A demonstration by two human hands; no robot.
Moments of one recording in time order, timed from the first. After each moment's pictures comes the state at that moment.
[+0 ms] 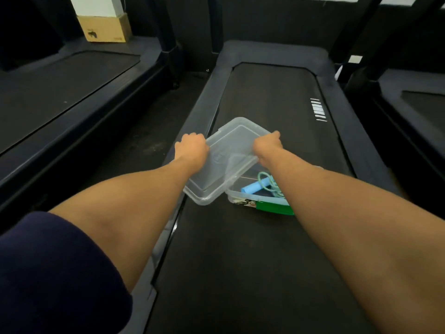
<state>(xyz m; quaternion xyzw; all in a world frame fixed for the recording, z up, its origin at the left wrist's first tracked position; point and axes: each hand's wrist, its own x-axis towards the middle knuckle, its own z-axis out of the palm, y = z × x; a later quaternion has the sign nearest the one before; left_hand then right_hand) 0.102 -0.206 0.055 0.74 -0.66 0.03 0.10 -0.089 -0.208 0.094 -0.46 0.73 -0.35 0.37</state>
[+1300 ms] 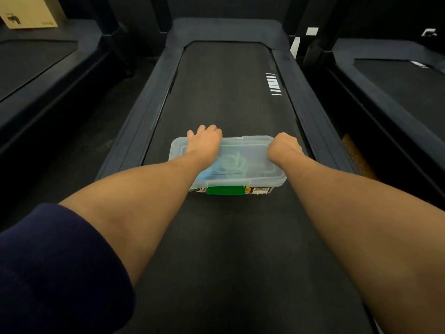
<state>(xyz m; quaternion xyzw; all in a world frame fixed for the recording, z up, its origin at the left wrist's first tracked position) -0.068 -0.226 0.020 0.60 -0.79 0.06 0.09 -0.258 -0.184 0.053 -0.48 0.85 -0.12 0.17</state>
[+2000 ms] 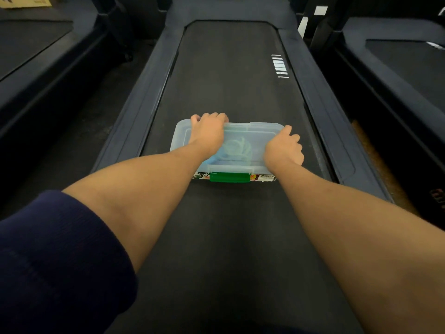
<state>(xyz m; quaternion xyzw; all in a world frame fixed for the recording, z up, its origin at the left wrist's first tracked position) -0.066 -0.239 -0.011 0.59 -0.78 0.04 0.18 -0.243 -0.173 -0.004 -0.47 0.86 -0.18 0.11</state>
